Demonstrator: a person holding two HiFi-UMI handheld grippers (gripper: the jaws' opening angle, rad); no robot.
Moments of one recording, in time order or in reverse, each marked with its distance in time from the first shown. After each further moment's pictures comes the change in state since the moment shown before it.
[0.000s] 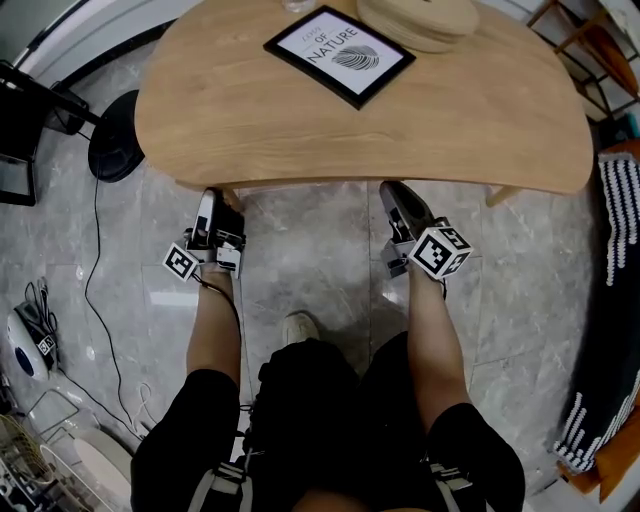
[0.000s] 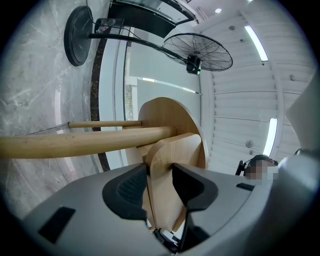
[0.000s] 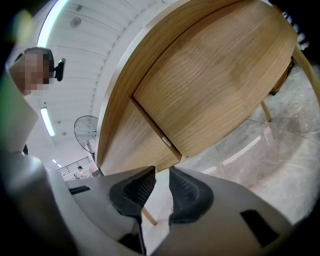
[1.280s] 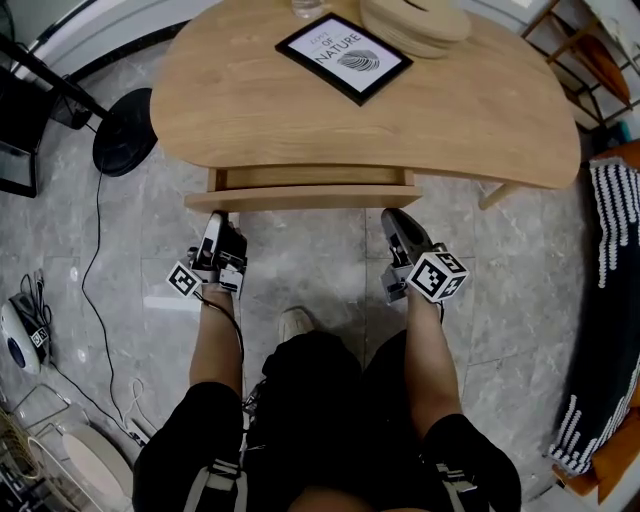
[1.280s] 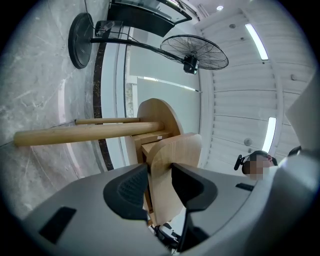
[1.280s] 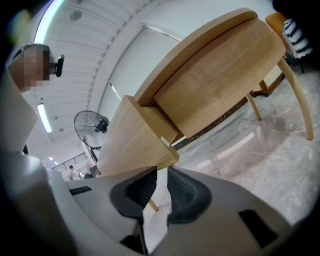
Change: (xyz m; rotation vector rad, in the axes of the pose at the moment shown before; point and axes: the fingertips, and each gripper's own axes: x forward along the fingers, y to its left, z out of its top) left arm -0.061 -0.034 -0.027 -0.013 0.032 0.016; right arm -0.059 0.025 -0.033 -0.007 0.060 -0.055
